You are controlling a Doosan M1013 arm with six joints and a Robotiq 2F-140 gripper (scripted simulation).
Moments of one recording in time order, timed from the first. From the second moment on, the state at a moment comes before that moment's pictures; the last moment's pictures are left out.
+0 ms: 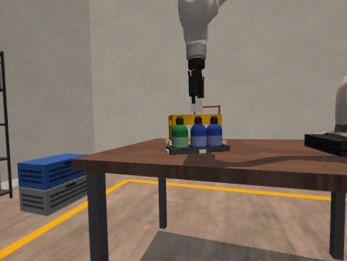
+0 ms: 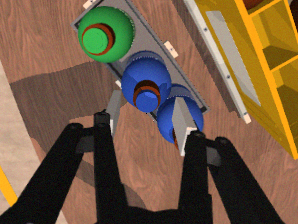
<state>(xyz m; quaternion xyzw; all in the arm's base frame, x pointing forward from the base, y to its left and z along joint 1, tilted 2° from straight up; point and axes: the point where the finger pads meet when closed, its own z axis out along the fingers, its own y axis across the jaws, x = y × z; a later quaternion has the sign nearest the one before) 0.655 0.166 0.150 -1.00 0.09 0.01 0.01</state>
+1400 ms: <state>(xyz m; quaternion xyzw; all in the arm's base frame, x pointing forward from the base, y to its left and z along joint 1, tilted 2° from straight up) 0.654 0.166 0.123 -1.00 0.09 0.01 0.01</state>
